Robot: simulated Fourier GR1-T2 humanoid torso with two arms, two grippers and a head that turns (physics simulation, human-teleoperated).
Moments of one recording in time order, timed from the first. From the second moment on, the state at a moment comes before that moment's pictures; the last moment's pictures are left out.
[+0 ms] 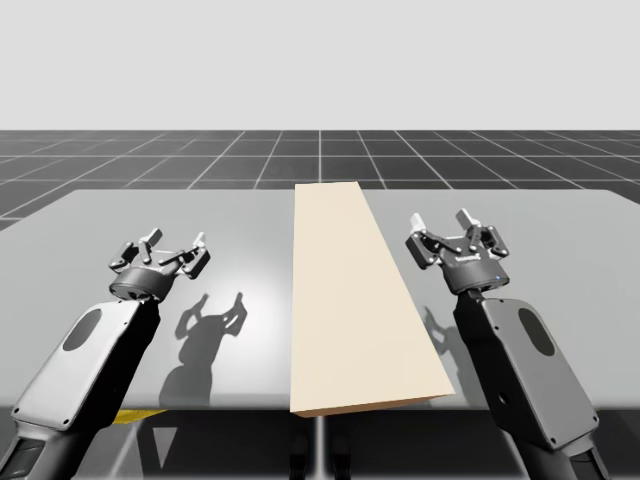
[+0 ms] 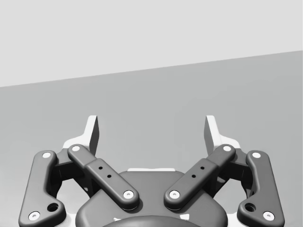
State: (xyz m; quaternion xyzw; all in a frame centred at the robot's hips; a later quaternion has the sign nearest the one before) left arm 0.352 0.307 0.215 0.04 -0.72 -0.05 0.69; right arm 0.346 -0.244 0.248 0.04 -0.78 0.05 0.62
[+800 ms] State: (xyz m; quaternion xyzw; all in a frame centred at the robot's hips) left arm 0.319 0.234 0.180 -0.08 -0.62 -0.32 0.71; right arm 0.341 -0.233 0.229 0.16 -0.68 0.27 0.66
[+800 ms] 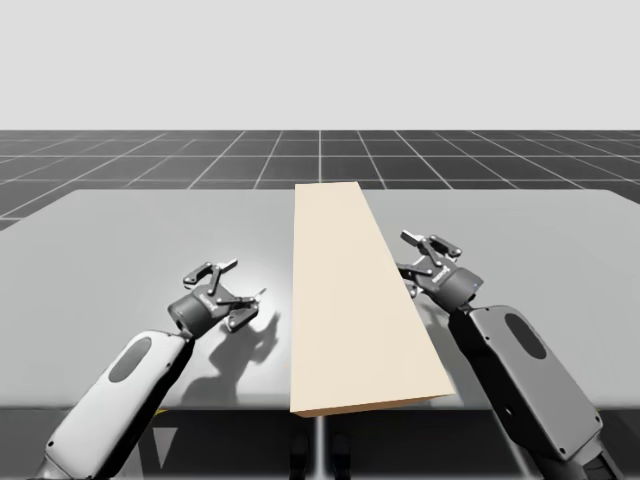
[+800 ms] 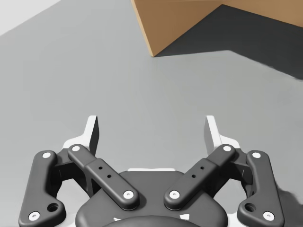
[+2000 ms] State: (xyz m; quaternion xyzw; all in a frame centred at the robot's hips) left arm 0.328 0.107 0.145 -0.31 -0.54 -0.45 0.64; right arm 0.343 -0.239 0.228 0.14 -0.71 0.34 0.60
